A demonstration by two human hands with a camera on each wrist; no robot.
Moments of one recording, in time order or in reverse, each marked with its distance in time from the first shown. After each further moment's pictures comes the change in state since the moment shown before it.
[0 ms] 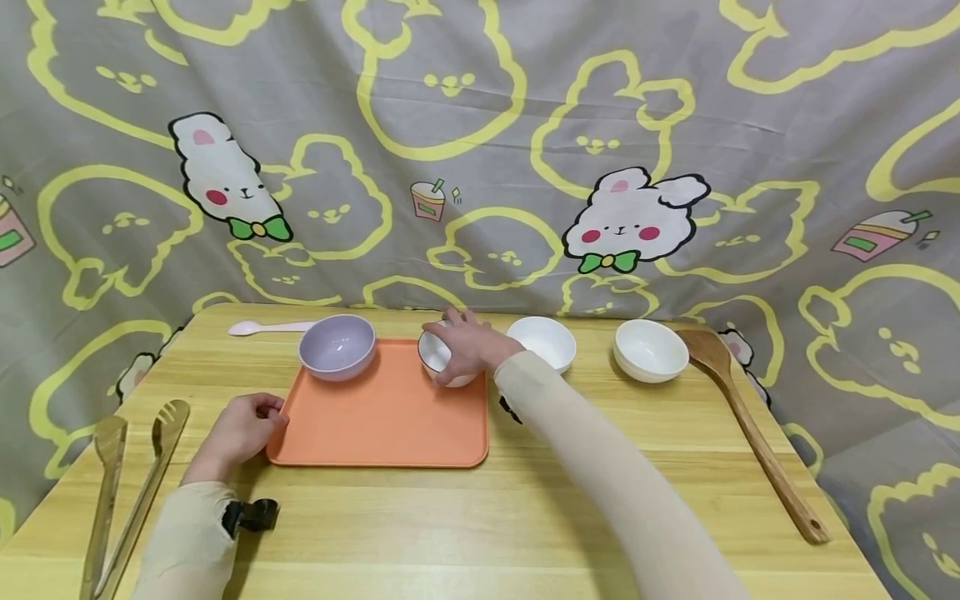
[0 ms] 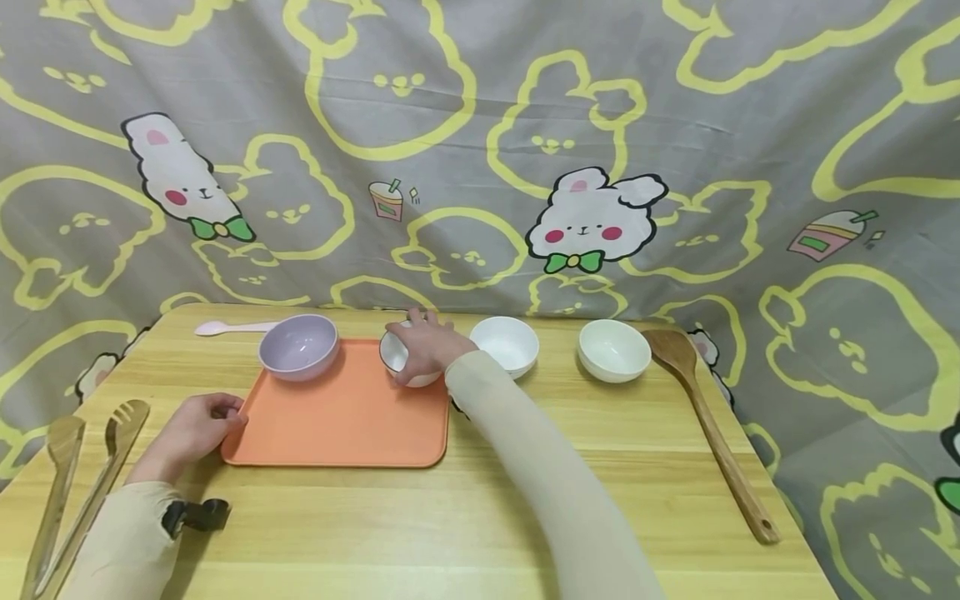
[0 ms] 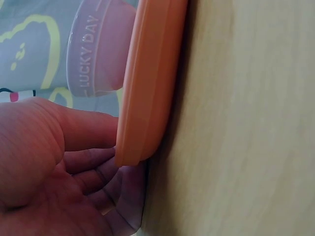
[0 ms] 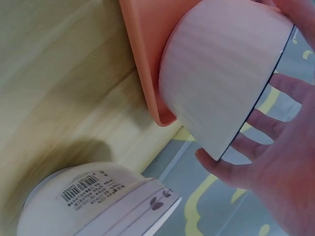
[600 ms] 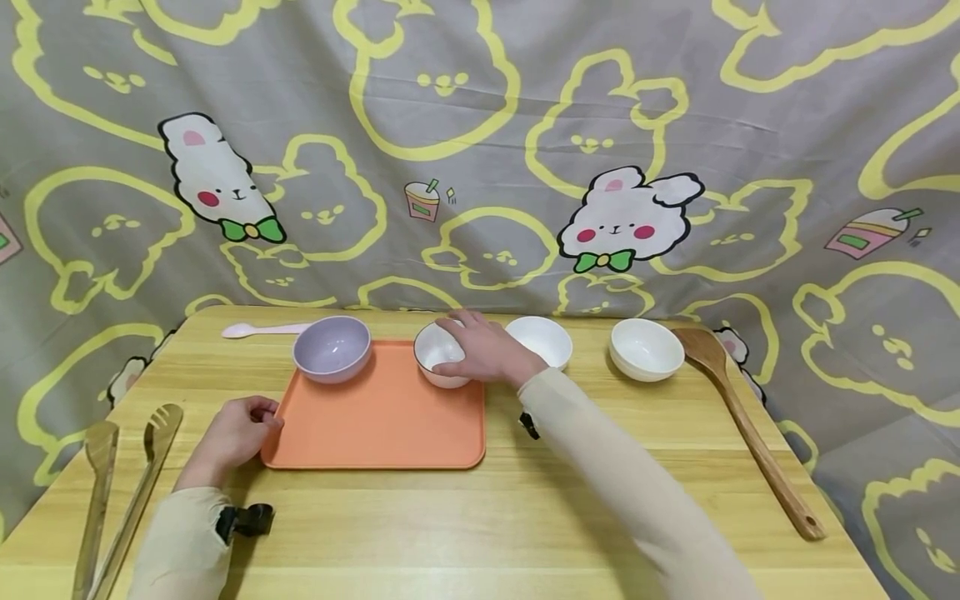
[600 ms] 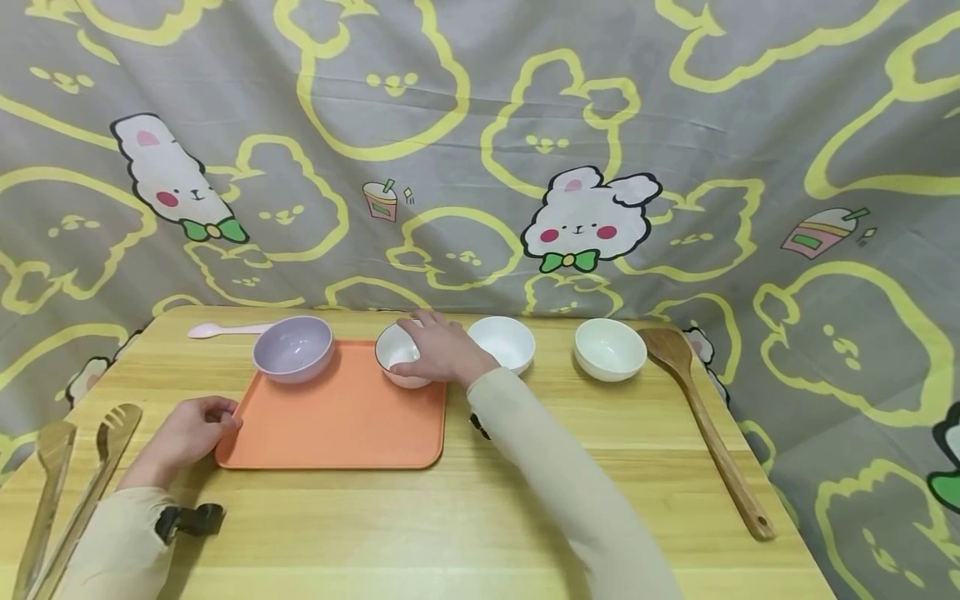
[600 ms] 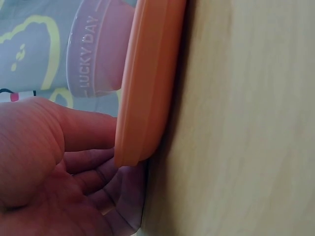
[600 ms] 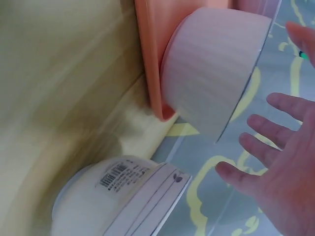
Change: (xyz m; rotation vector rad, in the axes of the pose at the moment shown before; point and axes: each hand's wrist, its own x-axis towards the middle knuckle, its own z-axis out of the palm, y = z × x) left_hand 0.002 -0.002 0.002 0.008 0.000 0.022; right_hand -0.034 0.011 0.000 0.035 0.172 -0.013
